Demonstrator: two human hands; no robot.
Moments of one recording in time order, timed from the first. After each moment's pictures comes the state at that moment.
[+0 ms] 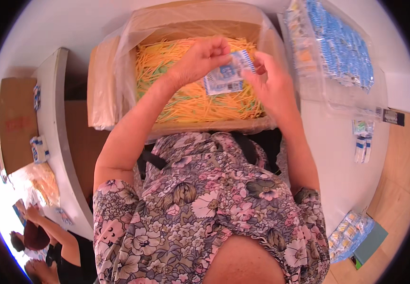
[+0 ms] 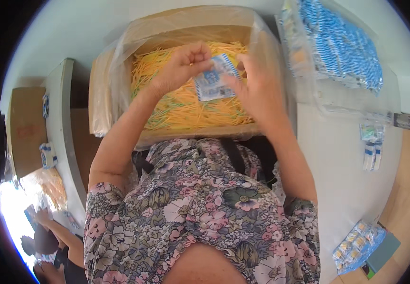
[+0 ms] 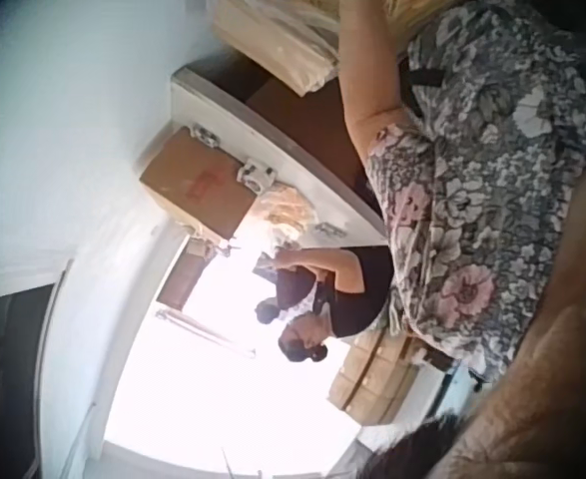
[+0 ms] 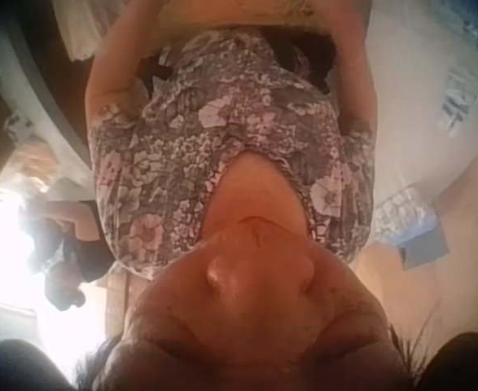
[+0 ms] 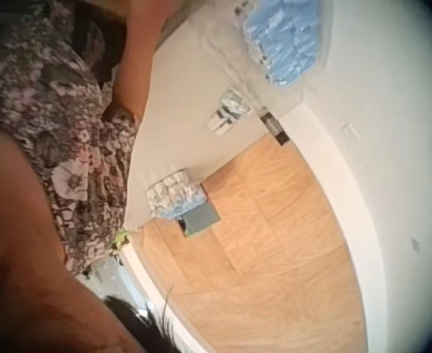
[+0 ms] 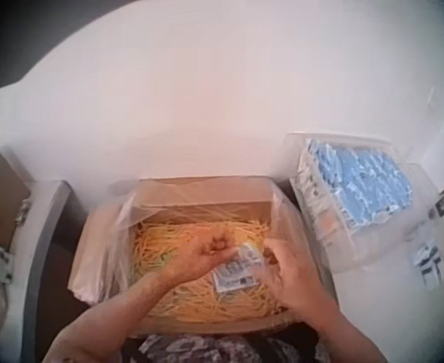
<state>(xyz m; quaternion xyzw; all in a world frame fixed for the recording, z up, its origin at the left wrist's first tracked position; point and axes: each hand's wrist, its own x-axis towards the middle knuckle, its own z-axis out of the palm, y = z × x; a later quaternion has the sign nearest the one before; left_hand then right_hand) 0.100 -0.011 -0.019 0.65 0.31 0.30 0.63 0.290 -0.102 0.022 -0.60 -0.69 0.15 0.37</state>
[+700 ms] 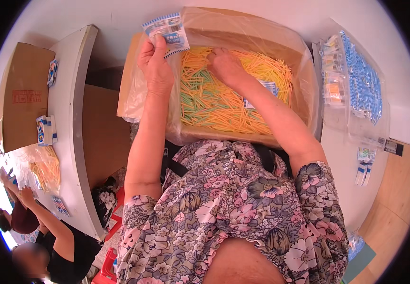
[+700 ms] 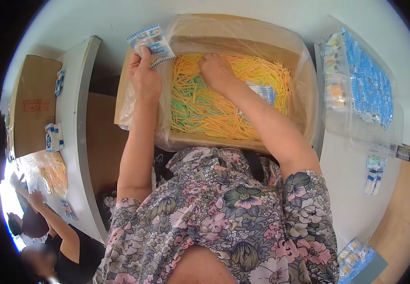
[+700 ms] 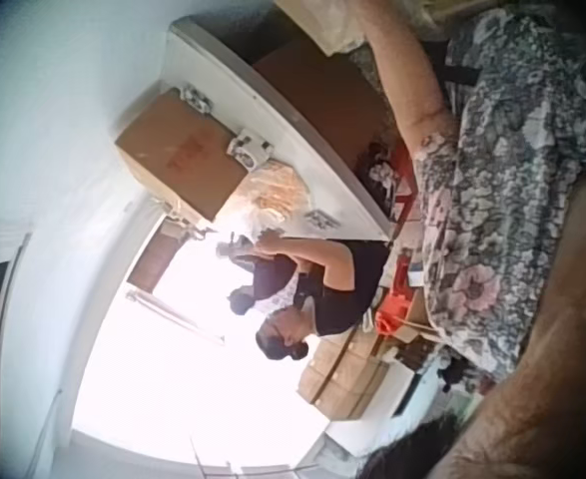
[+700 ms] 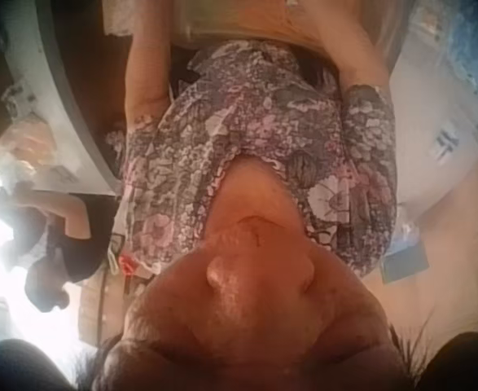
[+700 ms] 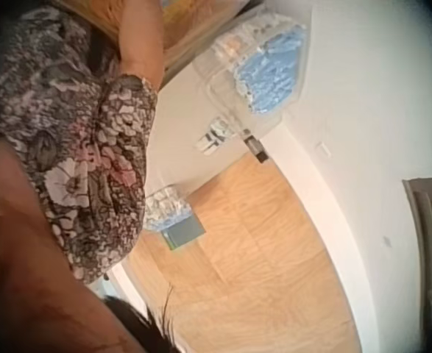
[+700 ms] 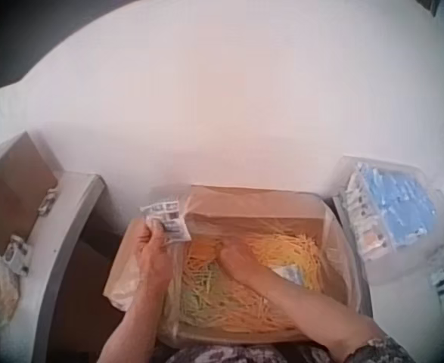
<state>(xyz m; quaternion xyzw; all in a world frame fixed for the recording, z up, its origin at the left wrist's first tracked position) -0.051 0.000 -0.036 0.33 0.36 0.76 0.43 0.130 0.024 -0.090 -0.43 -0.88 0.06 0.21</state>
